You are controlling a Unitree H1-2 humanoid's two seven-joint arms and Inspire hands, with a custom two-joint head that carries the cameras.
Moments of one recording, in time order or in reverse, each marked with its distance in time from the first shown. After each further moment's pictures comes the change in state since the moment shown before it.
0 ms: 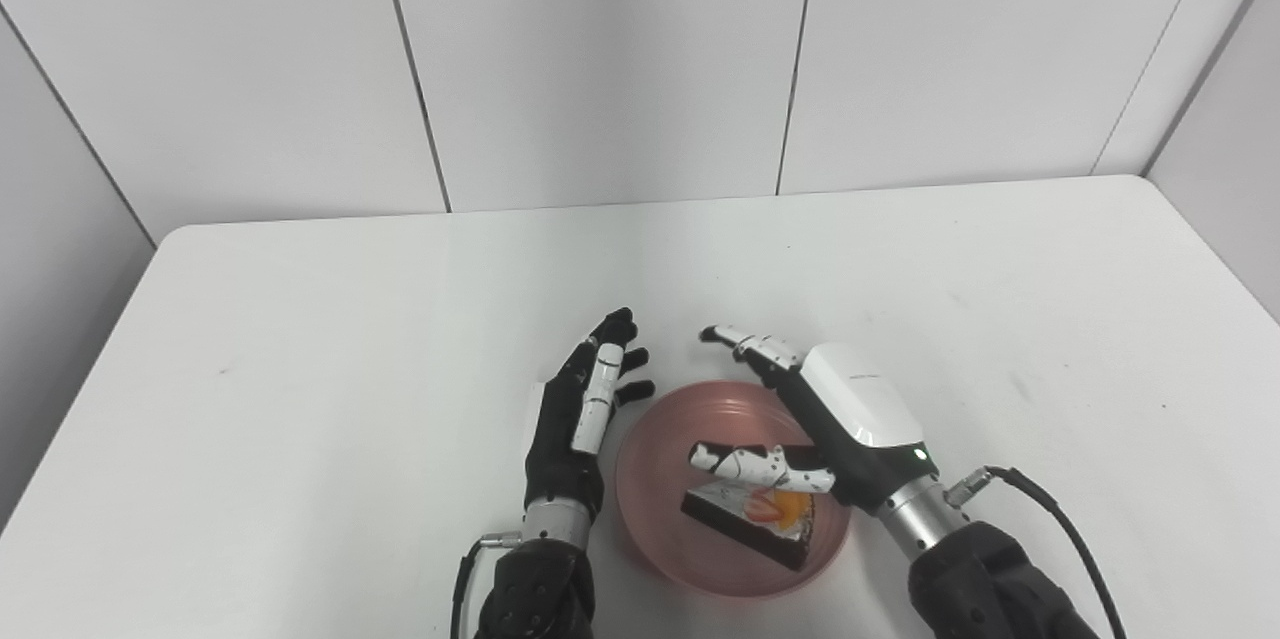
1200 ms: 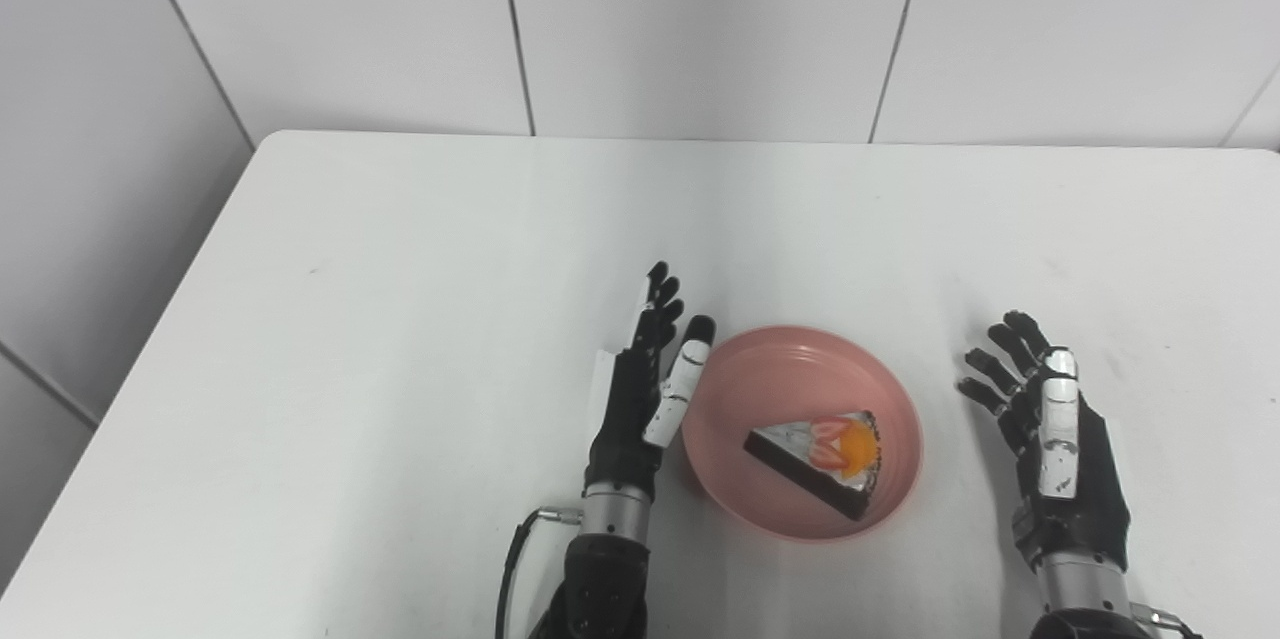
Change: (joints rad) left arm 0.131 0.018 -0.084 0.026 0.243 -0.284 0.081; right arm 0.199 0.266 -0.334 -0.018 0.774 0.137 -0.164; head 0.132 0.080
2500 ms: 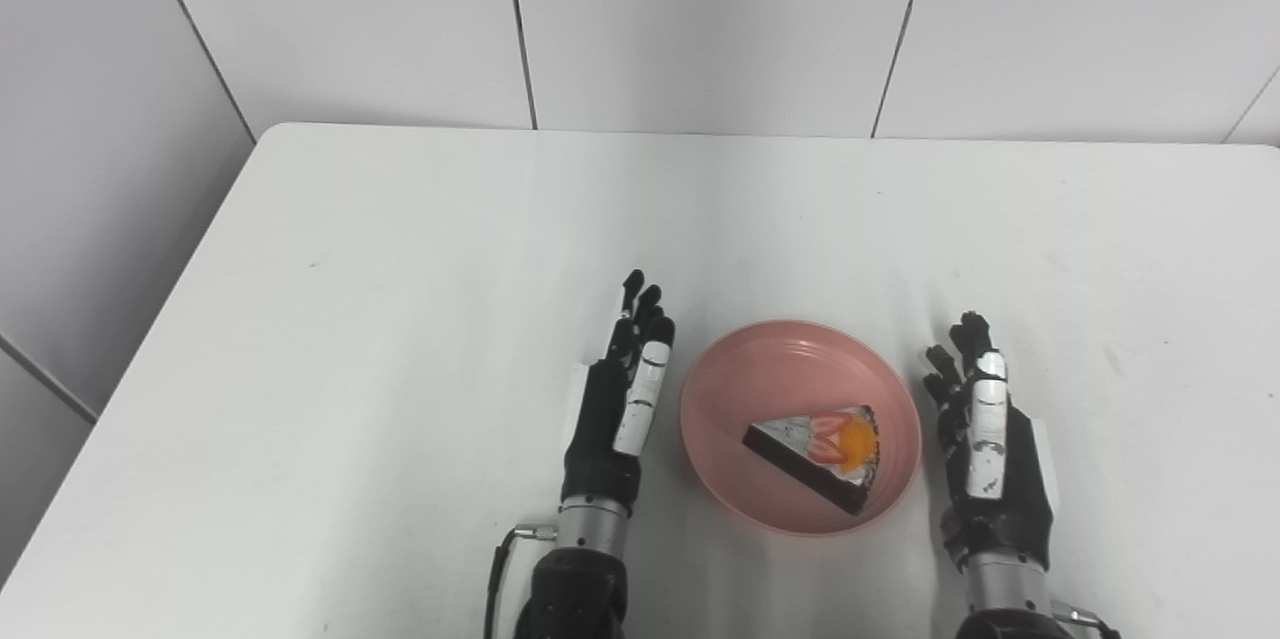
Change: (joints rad) left arm 0.068 0.013 0.080 -0.107 -0.133 0.037 -0.104; right arm 0.024 0.098 0.130 0.037 -0.066 -0.057 -0.069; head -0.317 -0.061
